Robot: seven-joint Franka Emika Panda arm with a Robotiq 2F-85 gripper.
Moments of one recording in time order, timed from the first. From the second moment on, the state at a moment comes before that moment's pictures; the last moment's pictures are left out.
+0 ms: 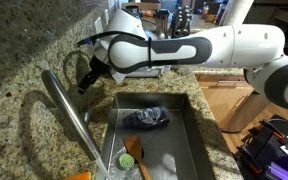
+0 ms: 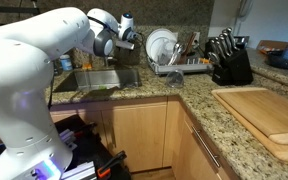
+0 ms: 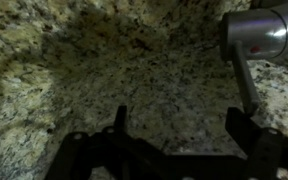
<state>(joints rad) 0.48 1.26 0.37 -0.55 0.01 2.34 -0.27</state>
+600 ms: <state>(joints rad) 0.50 1.27 0.25 -0.54 -0.12 2.36 -0.25</state>
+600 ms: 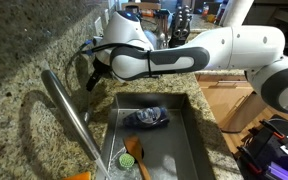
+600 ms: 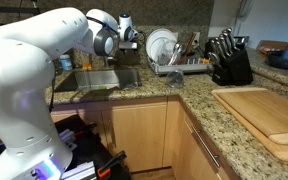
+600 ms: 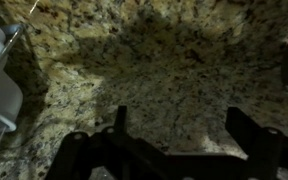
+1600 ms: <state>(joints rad) 0.44 1.29 0.48 -0.54 0.10 2.35 -0.33</state>
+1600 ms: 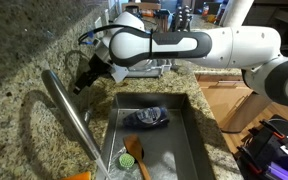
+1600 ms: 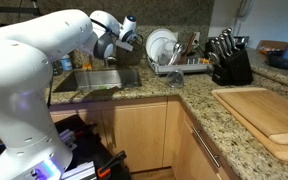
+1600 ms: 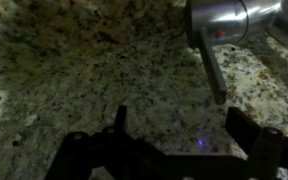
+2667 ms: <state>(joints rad) 0.53 1.27 0.18 -0.43 -0.10 2.24 -0.19</state>
